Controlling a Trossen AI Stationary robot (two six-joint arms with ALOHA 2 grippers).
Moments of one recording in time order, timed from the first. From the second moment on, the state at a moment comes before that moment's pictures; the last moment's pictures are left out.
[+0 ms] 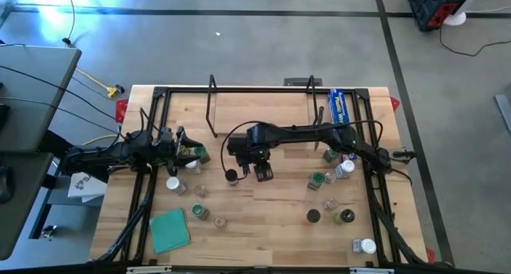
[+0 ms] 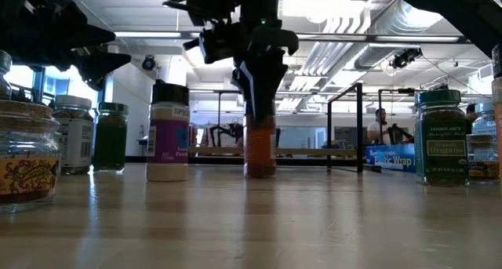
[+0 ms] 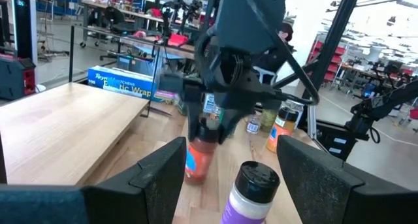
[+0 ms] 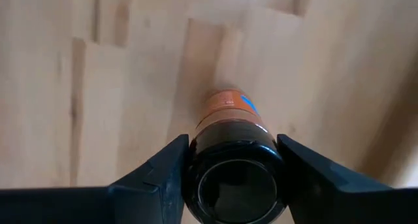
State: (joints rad) left arm 0.10 0.01 0.01 0.02 0.08 -0.24; right arm 0.00 2.34 2.24 -1.42 0.01 -0.24
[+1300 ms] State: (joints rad) left arm 0.10 0.01 0.01 0.03 0.07 -0.29; right arm -0.73 2.24 2.24 -1.44 -0.02 -0.42
